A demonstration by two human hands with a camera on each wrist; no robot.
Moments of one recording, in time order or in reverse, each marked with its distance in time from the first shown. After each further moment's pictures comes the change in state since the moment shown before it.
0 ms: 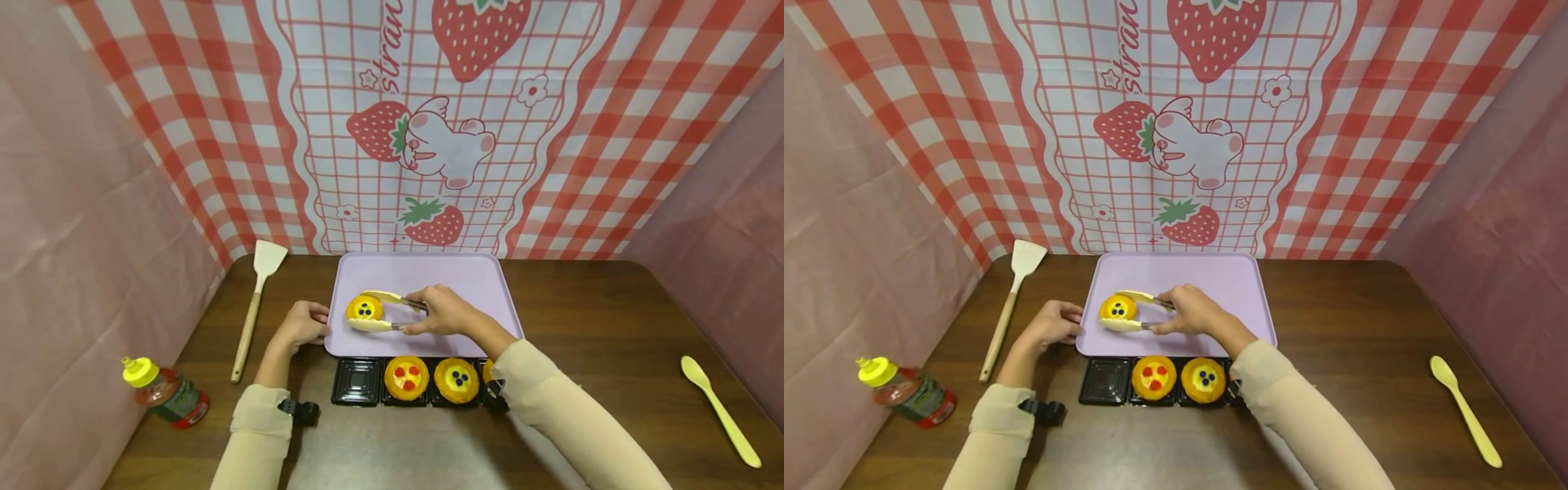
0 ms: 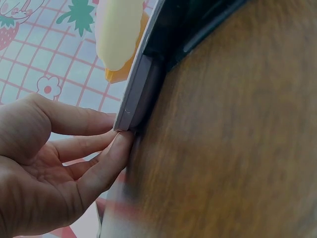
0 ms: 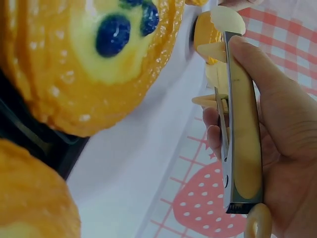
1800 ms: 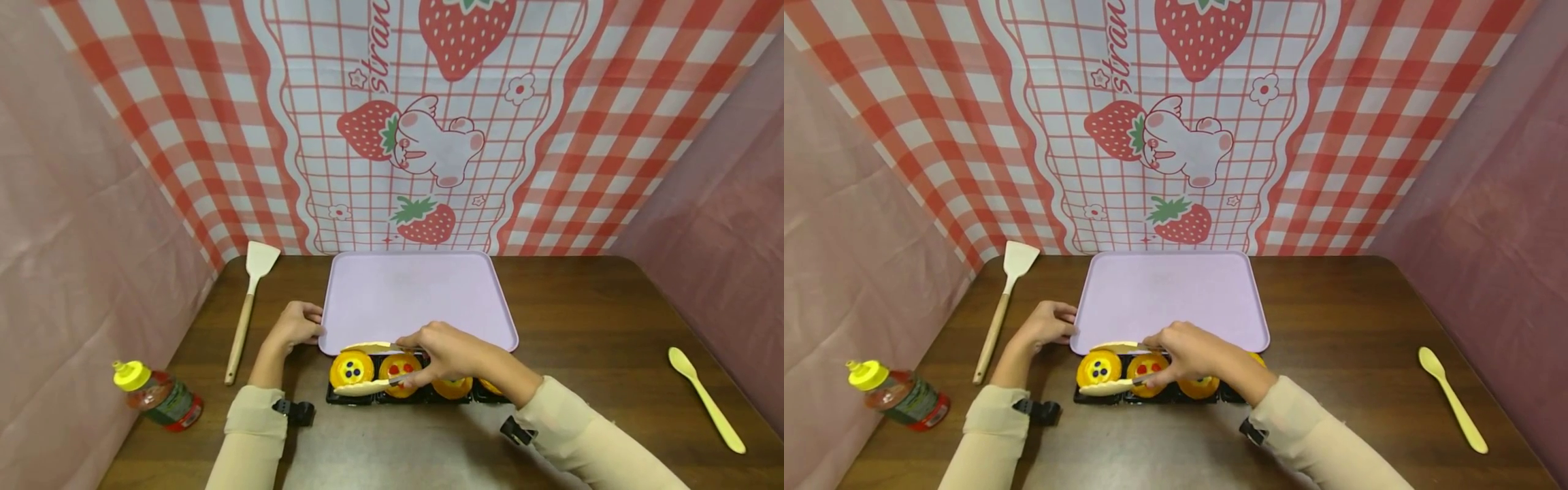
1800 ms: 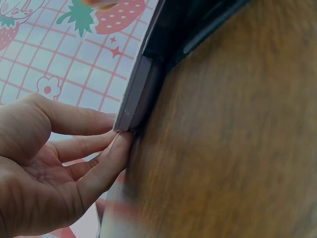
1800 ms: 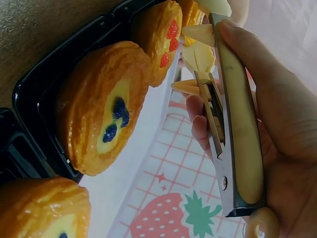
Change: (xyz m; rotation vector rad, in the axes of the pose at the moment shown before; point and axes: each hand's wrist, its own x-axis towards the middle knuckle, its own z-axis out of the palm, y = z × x) left_hand 0.000 0.000 0.000 0.016 -0.014 0.001; right_hand -0.066 -0.043 0.004 0.005 -0.150 -0.227
